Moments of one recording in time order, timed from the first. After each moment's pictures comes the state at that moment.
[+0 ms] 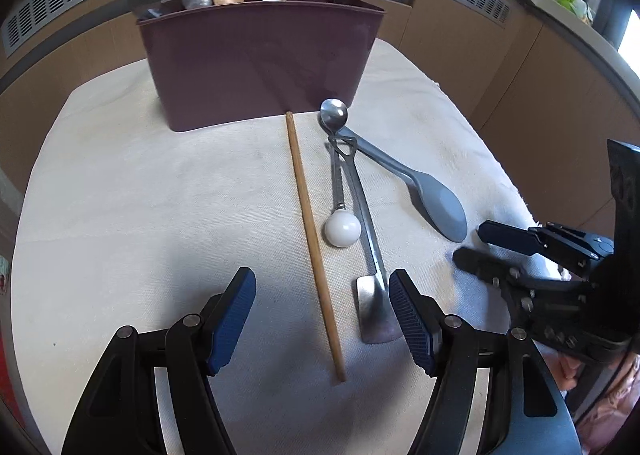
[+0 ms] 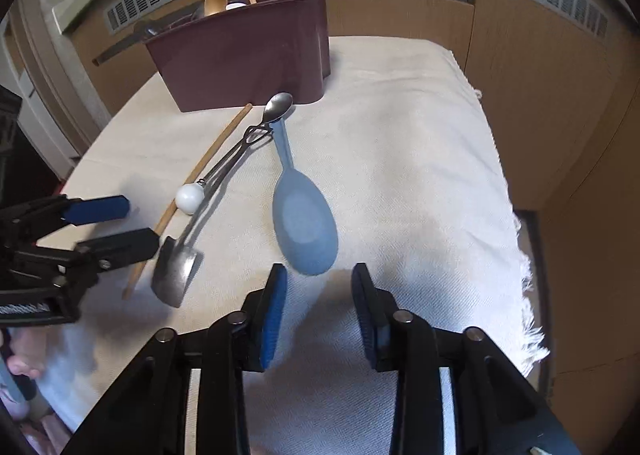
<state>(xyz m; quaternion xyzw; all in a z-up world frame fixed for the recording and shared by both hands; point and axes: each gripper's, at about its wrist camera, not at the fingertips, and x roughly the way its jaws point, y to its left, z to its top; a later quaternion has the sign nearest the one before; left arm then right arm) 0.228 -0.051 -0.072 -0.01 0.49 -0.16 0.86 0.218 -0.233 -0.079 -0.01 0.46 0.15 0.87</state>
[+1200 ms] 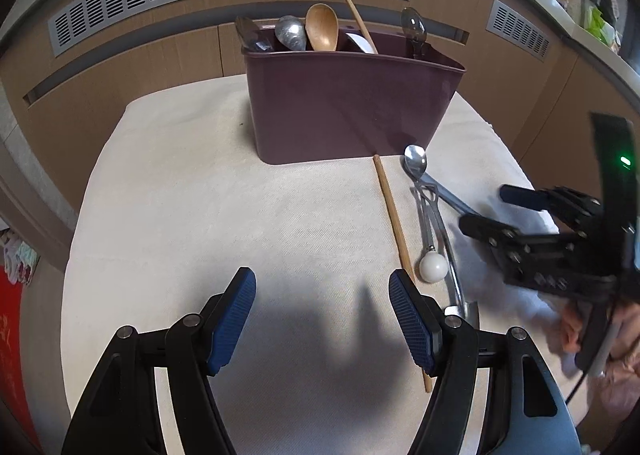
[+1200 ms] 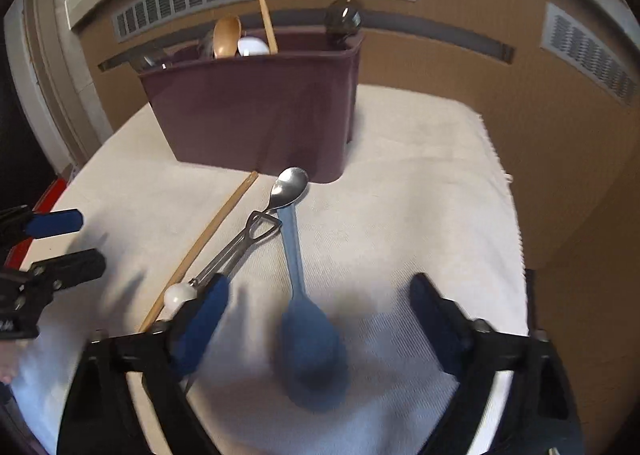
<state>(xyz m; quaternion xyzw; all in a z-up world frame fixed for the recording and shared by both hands) 0.237 0.002 -0.053 -0.01 0.45 -0.09 0.89 0.291 -0.193 -0.073 -0.08 0.43 0.16 0.89</state>
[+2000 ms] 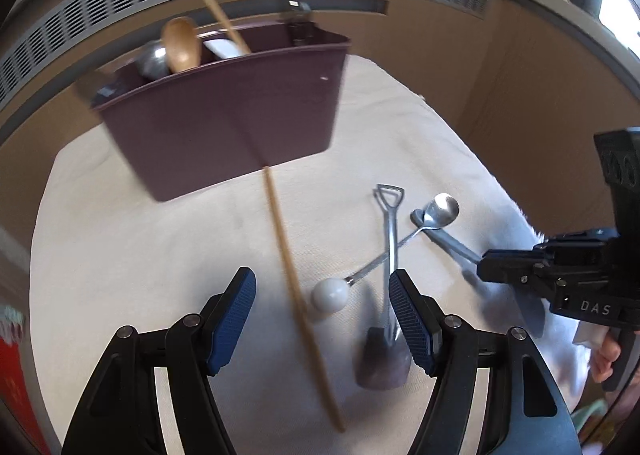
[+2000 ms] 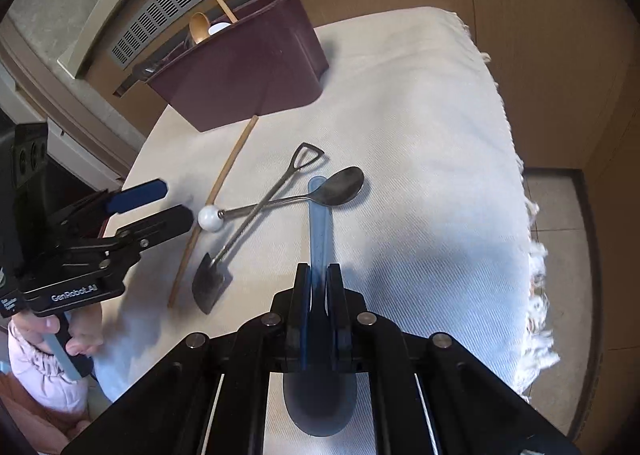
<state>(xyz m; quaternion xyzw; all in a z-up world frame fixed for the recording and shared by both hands) 0.256 -0.079 -0.053 0.07 0.46 -0.19 0.87 0.234 -0.265 -0.079 0.08 0.50 0.19 0.84</state>
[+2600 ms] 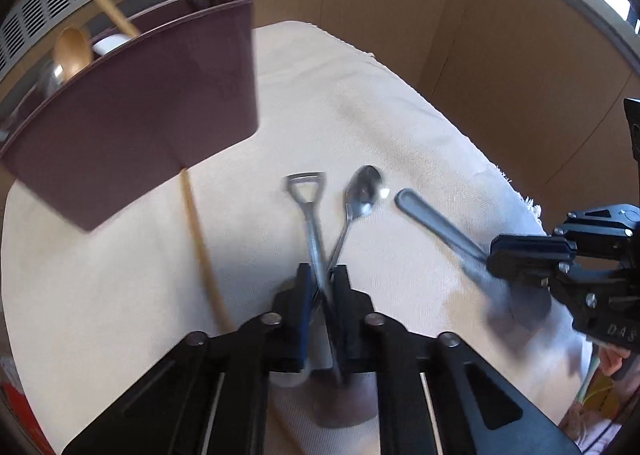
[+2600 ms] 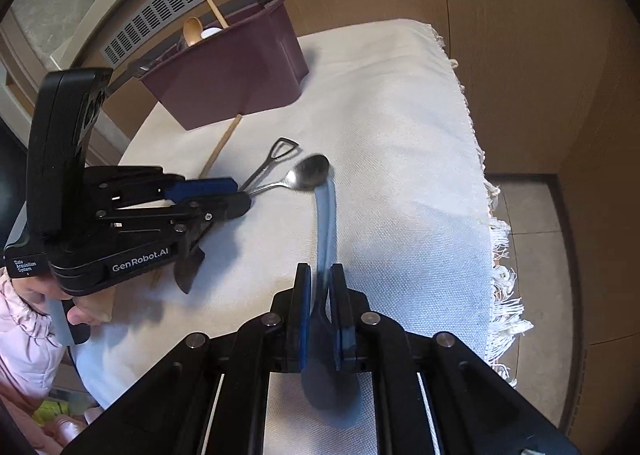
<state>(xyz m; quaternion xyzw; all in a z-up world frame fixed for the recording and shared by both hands) 0.272 -0.105 -0.072 0.10 0.49 -0.25 0.83 0.211 -0.273 -0.069 0.05 0.47 0.17 0.87</state>
